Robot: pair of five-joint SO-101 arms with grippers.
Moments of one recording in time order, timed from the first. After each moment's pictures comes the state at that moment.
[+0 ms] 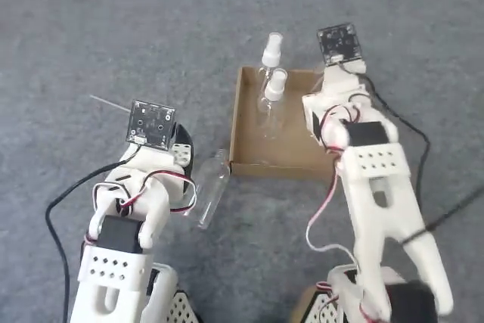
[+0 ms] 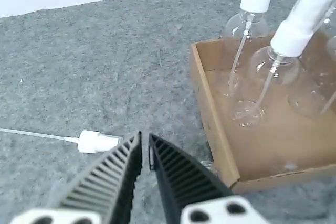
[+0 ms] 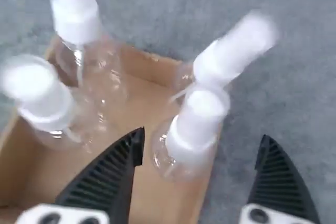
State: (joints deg) left arm 4.1 -70.5 70.6 47.7 1.3; right arm -10.5 -25.3 34.2 42.5 6.2
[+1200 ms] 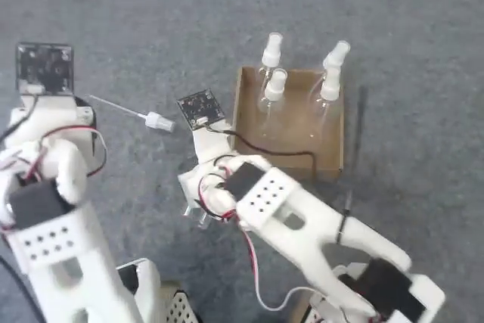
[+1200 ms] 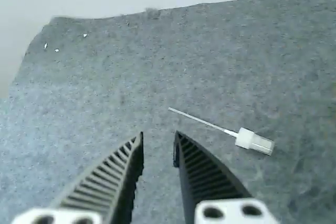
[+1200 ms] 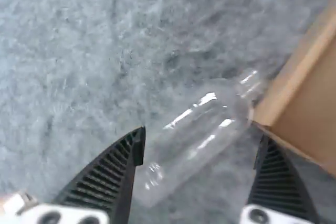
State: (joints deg) left arm -27.0 -47.6 29.9 68.5 -14.8; right arm -54.2 -11.8 33.1 46.4 -26.8
